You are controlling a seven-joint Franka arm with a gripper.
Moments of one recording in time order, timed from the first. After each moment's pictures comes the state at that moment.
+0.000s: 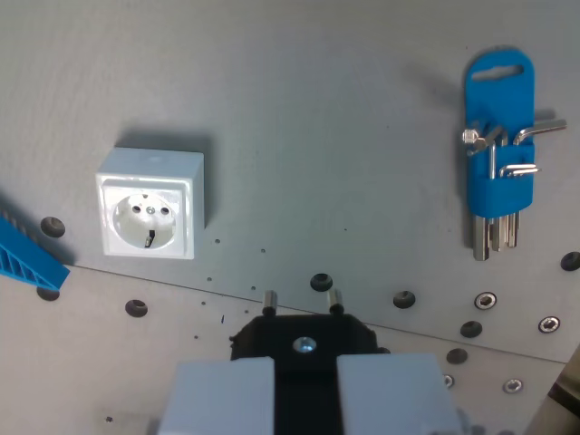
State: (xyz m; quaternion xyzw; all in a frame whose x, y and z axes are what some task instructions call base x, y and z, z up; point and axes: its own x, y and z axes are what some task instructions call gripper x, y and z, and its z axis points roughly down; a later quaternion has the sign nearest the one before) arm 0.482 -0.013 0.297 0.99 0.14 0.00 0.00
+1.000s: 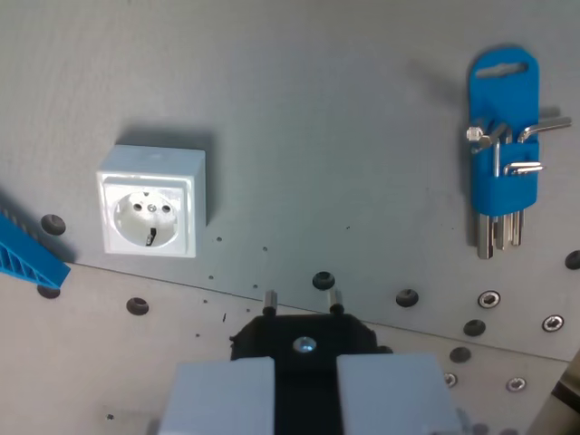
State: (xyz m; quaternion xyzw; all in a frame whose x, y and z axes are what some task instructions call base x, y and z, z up) arm 0.480 -0.012 0.293 0.99 0.14 -0.01 0.00
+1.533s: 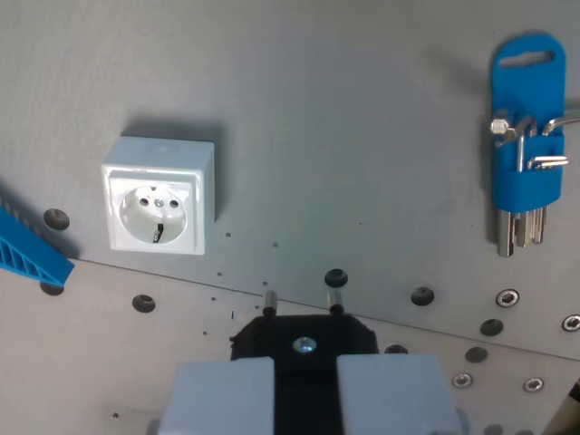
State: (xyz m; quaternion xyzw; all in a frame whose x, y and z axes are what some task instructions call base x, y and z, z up) arm 0.473 -0.006 0.277 0.99 0.14 -0.02 0.00
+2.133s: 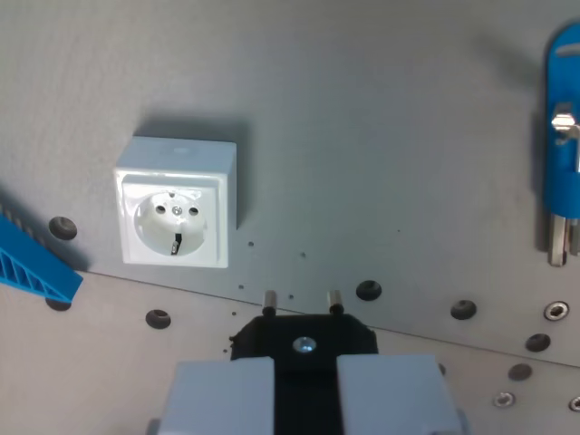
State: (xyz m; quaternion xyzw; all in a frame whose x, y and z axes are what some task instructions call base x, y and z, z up) arm 0.456 0.010 0.242 0.99 0.14 -0.02 0.00
